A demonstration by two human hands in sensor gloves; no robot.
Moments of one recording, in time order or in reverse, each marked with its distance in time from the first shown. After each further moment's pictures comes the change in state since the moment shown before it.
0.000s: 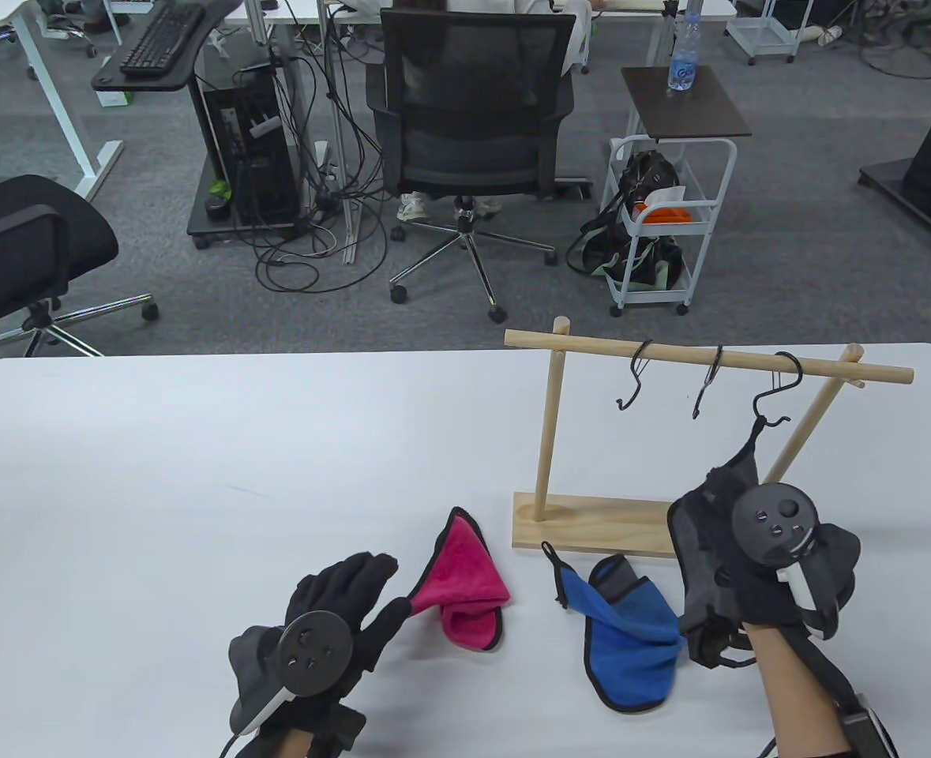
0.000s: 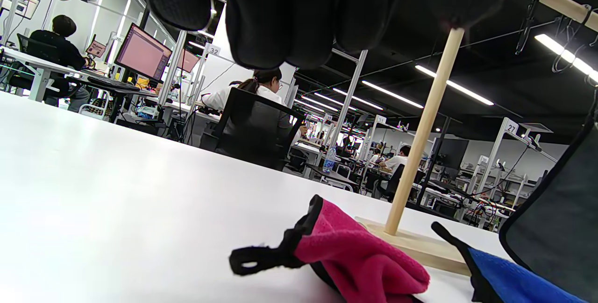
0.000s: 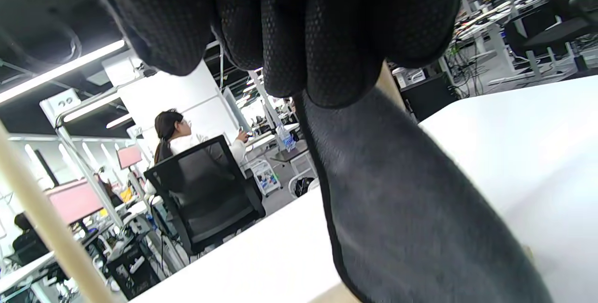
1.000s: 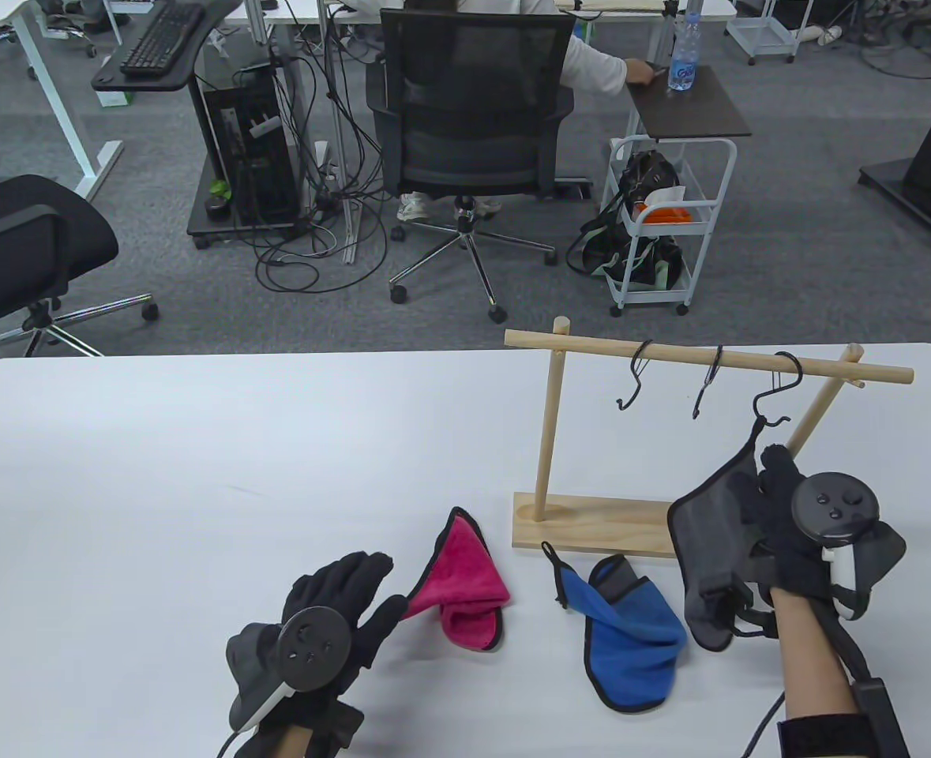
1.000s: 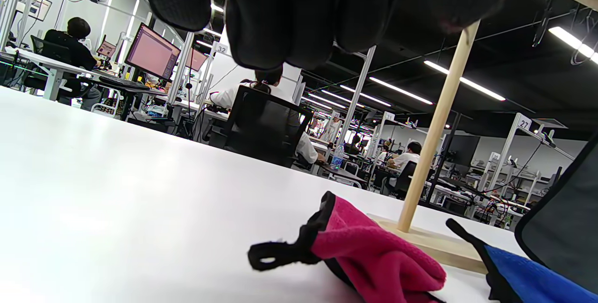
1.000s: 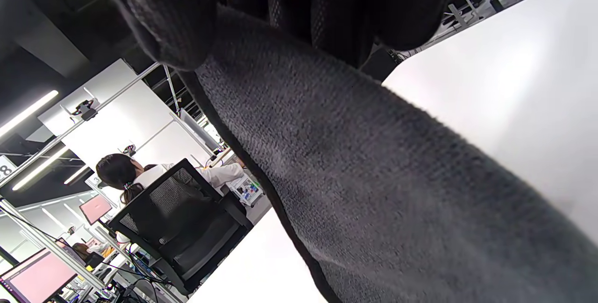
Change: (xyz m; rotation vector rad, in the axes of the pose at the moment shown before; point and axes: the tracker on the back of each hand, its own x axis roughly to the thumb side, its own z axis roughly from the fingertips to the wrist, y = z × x) left_hand -0.003 0.000 -0.002 -0.010 0.026 -0.012; right_hand -0.054 0.026 -0.045 0.001 0.177 -0.223
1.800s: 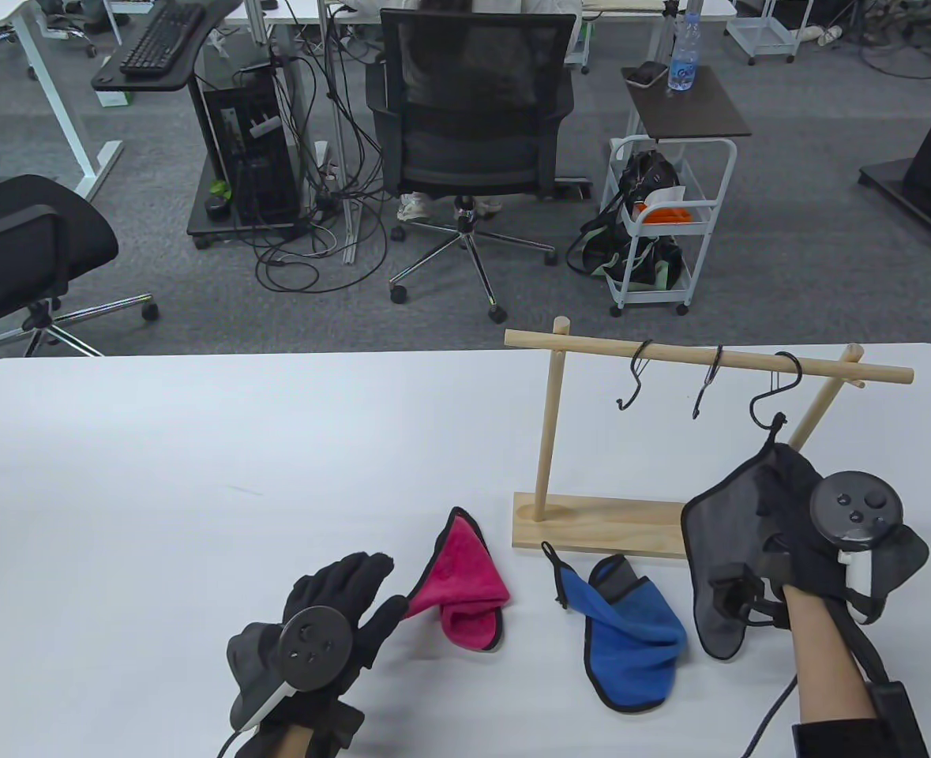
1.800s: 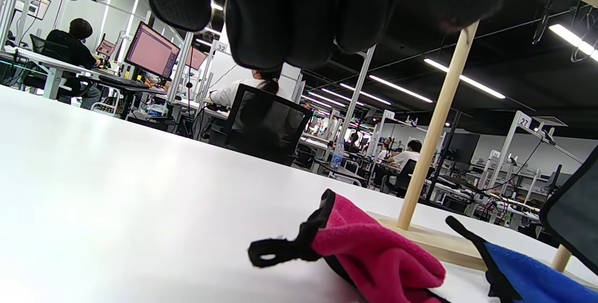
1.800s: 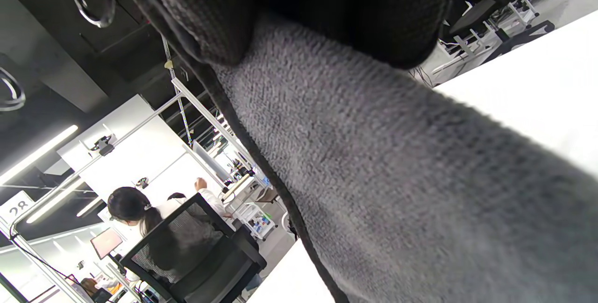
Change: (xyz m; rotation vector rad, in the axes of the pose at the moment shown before) left_hand 0.000 -0.001 -0.001 -0.005 -0.001 -0.002; right_hand 0.011 -0.029 0.009 -0.125 -0.040 -0.019
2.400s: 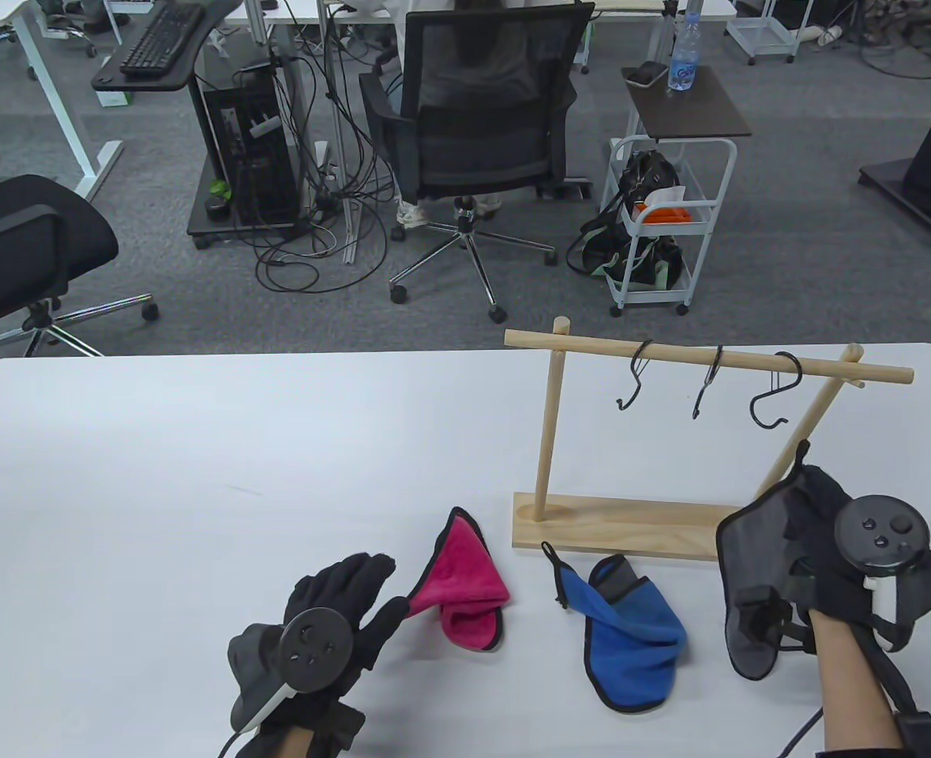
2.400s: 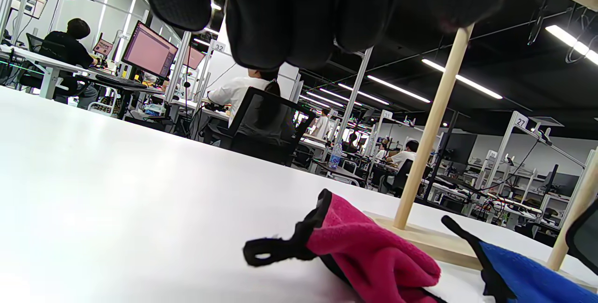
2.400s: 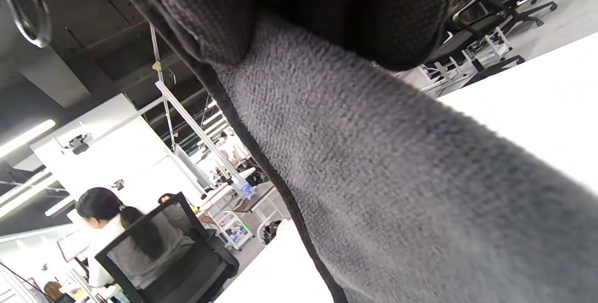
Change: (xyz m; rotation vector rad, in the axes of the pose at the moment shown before) left_hand 0.000 -0.002 0.001 -0.001 -0.007 0.002; right_hand -0.033 -0.008 0.008 -0.029 0.041 0.103
